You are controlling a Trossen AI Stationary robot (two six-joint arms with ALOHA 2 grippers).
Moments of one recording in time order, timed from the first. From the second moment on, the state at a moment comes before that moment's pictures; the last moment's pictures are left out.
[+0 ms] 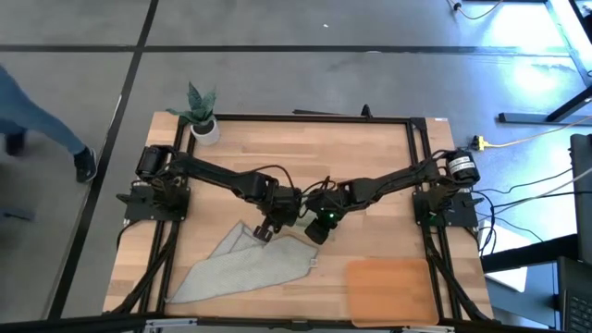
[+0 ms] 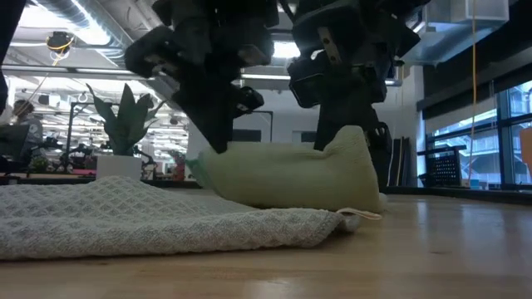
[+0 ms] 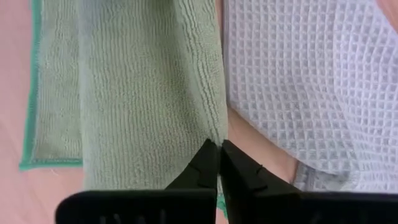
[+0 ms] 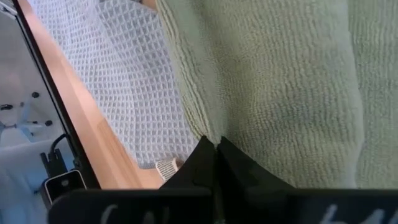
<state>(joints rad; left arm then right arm) -0.09 1.81 1.27 -0.70 0.15 0.30 0.14 1.78 1.10 -0.32 -0.30 0.87</state>
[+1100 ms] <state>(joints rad) -0.04 1.81 1.30 -0.69 0.27 0.38 0.14 1.78 1.21 -0.50 -0.37 0.84</state>
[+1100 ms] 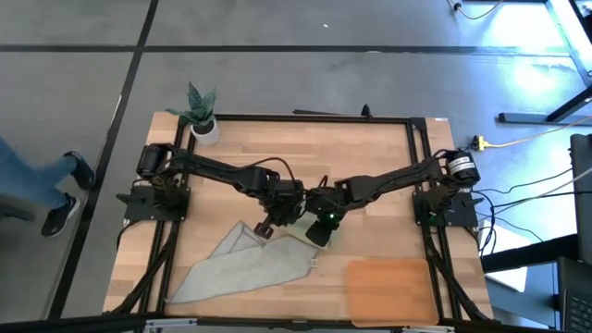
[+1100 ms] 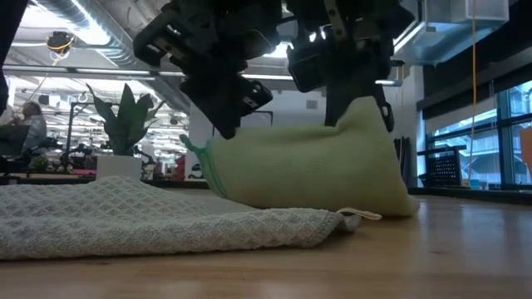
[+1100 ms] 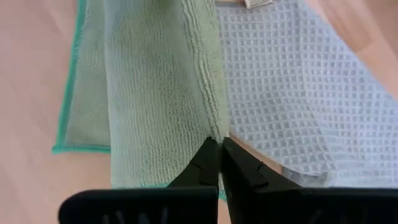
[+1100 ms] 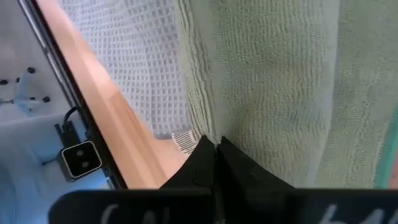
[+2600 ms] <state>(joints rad) -0.02 1.85 1.29 -0.59 0.38 0.30 0.22 1.79 1.20 -0.56 -0.44 0.81</state>
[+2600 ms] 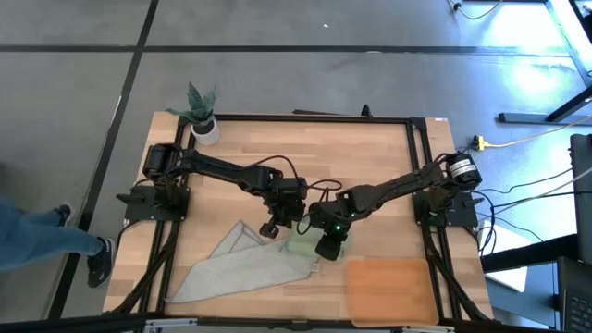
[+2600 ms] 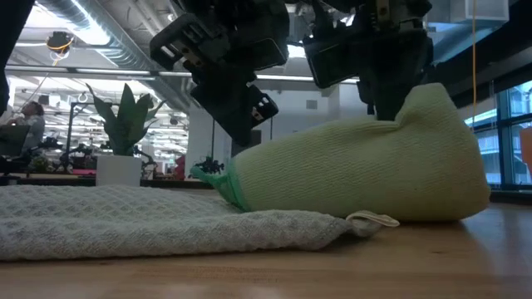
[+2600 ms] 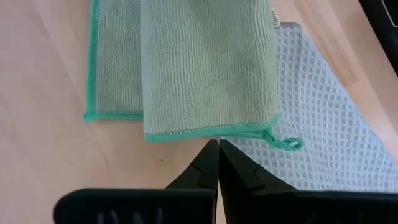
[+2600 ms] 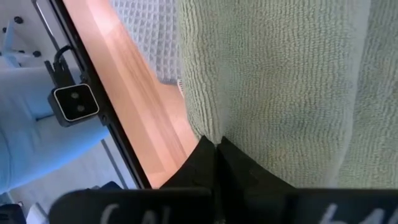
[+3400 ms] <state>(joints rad) 0.02 1.86 1.26 -0.45 0.23 0.26 0.22 1.79 1.20 -0.56 -0.45 0.76</state>
